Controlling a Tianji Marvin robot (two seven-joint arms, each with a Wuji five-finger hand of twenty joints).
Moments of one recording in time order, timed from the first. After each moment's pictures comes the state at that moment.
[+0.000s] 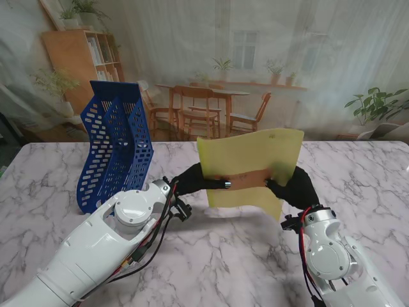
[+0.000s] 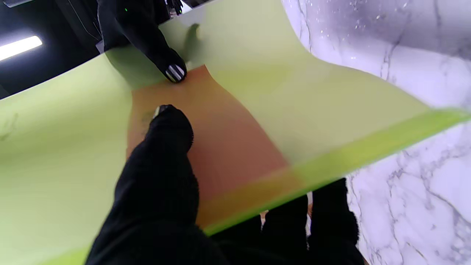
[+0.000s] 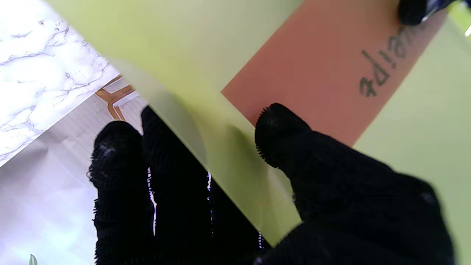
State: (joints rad) left arm 1.19 -1.18 -0.88 -1.42 -0.15 -0.04 -0.22; right arm -1.69 -1.16 1.38 -1.67 -0.47 -0.19 -0.24; left_hand 1.09 -0.36 0.07 0.00 0.82 0.14 0.57 0.40 0.73 0.18 0.23 0.23 0.56 0.26 0.38 0.30 0.25 0.24 0.82 0.37; right_hand 0.77 -0.61 1.03 -0.28 0.66 -0.15 1.10 0.67 0.98 0.12 1.03 0.89 1.26 0.19 1.00 0.66 0.76 0.43 1.39 0.50
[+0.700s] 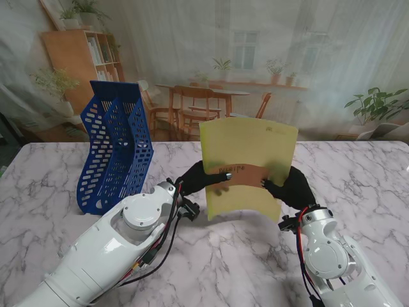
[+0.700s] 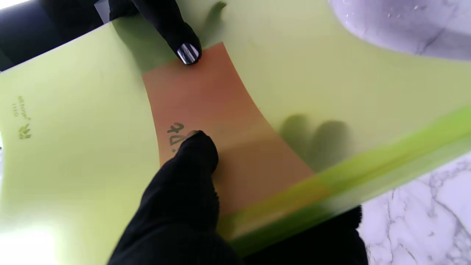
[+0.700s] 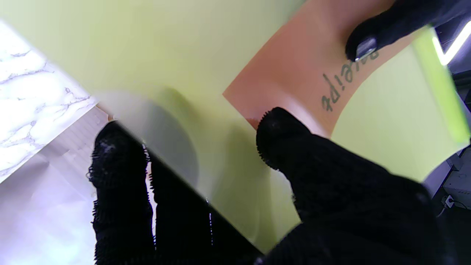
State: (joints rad) left arm 1.21 -1.22 -0.87 -1.45 -0.19 0.02 -0.08; right arm -1.68 -1.16 1.37 -1.67 -0.45 -0.18 -0.21; left_hand 1.21 -0.22 0.16 -0.02 0.73 0.16 0.49 0.41 0.90 0.25 0.29 0.24 0.85 0.28 0.48 0.31 0.56 0.26 0.96 0.38; right_hand 0.77 -0.57 1.00 -0.28 0.61 -0.12 1.09 0.61 0.88 0.14 1.02 0.84 1.17 0.21 0.95 0.64 0.70 0.45 1.36 0.50
